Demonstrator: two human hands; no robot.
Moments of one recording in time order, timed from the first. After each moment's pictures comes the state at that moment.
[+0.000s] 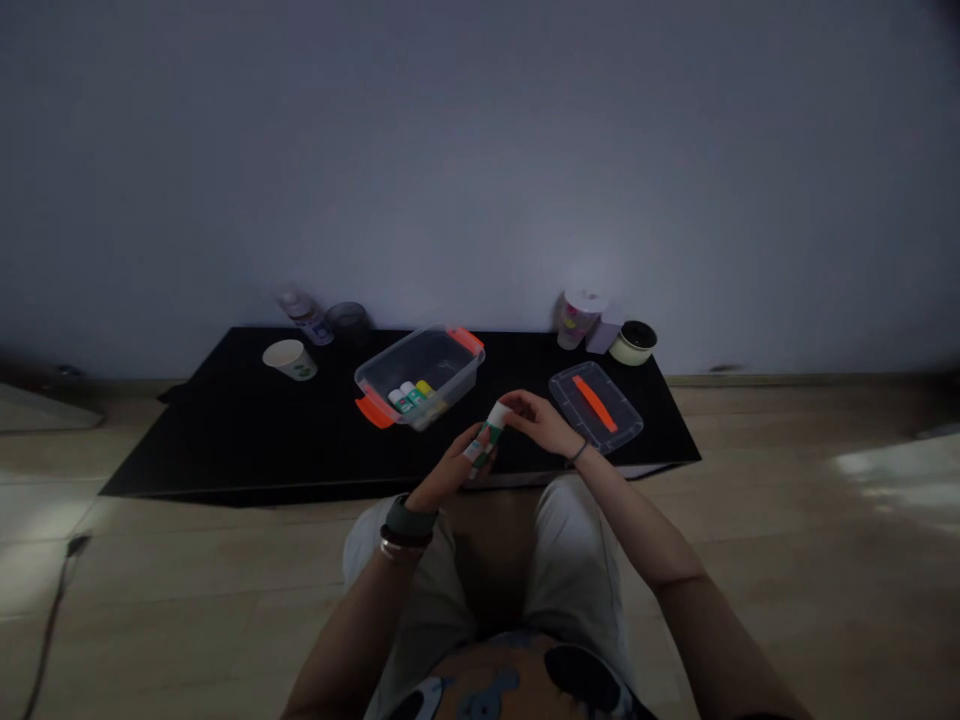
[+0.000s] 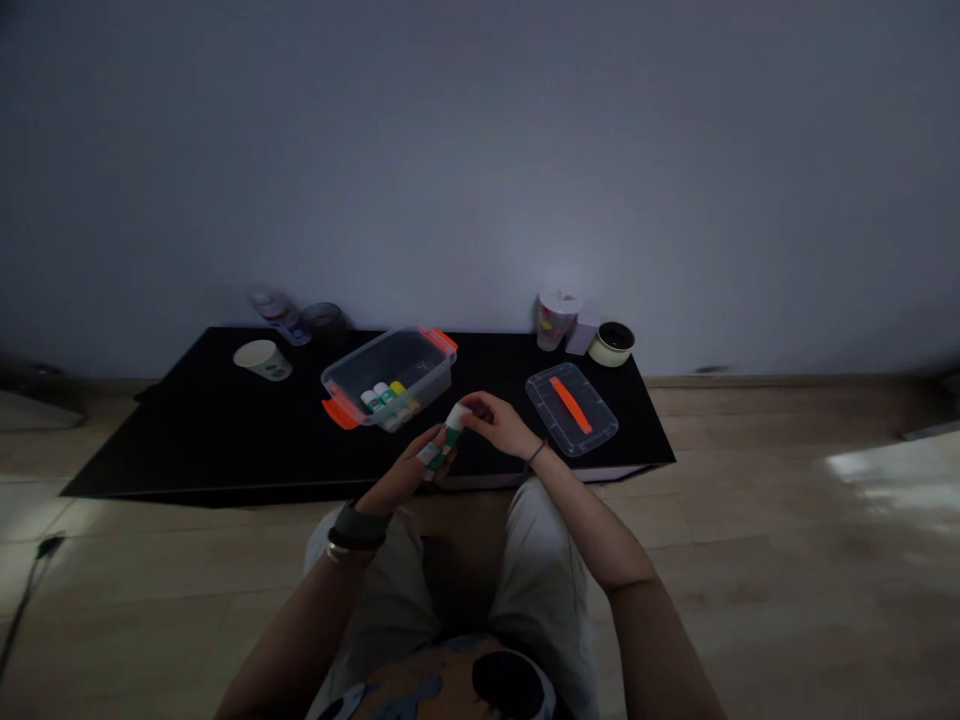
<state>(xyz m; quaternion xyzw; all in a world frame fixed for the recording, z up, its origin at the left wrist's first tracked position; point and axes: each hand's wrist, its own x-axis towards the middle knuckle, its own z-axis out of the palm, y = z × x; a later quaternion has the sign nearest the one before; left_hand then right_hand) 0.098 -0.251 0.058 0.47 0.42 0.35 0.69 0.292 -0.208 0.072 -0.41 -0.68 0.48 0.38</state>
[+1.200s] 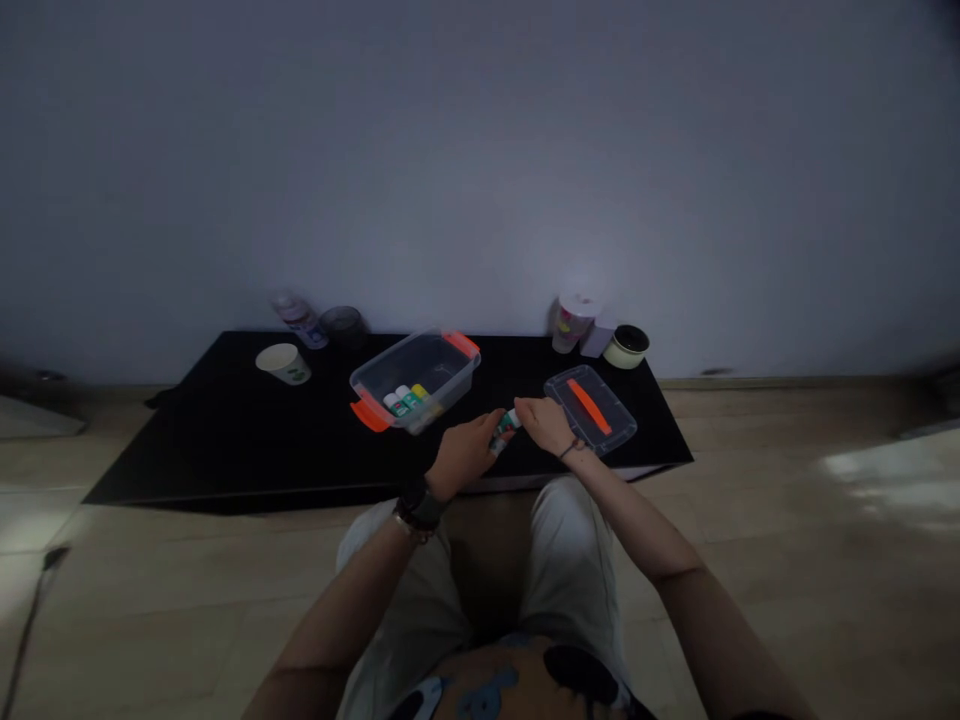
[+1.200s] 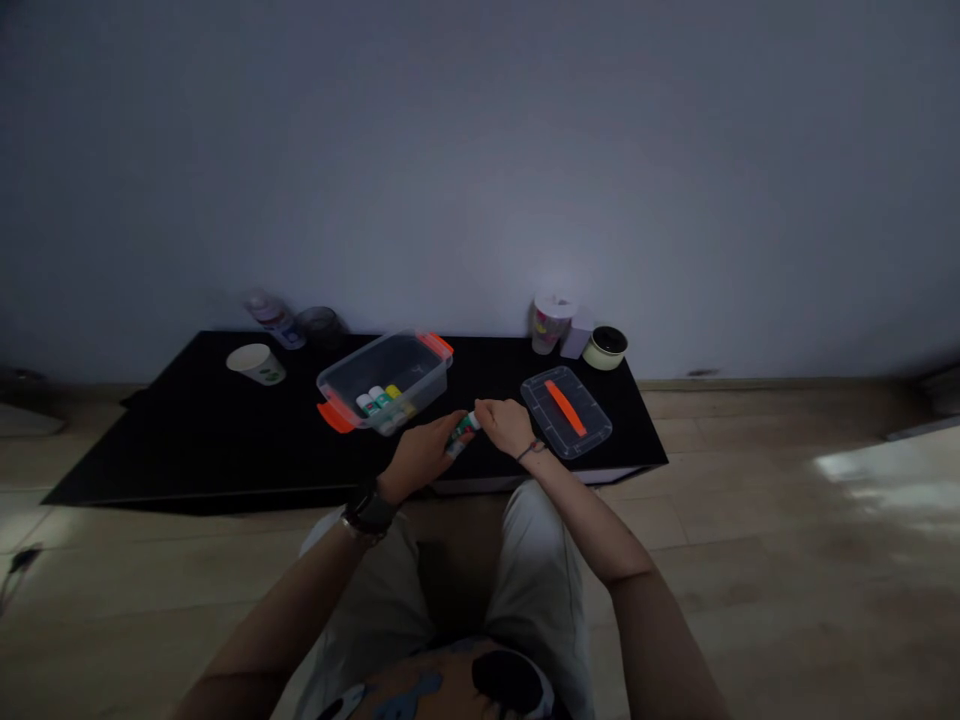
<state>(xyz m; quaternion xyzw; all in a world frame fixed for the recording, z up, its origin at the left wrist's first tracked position) 0.116 -0.229 0.083 0.83 0.50 0.15 0.18 0.295 -0.207 0.084 -0.62 -0.75 0.17 0.18</state>
